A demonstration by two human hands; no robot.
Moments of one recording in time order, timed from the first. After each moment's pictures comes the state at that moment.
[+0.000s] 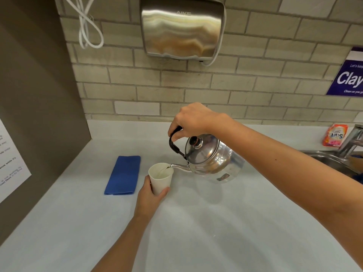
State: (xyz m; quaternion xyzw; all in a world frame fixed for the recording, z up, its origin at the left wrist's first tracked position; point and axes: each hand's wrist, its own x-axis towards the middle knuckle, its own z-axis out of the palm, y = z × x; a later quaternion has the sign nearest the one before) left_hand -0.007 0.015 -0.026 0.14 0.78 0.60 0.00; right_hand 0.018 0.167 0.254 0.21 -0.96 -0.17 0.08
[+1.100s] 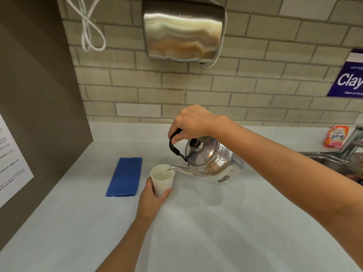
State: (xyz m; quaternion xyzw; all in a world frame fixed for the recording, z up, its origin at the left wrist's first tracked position) left_hand -0.005 0.015 -0.021 0.14 0.80 0.59 0.01; right_hand 0.015 0.162 0.252 0.22 -0.95 -0.18 0.09
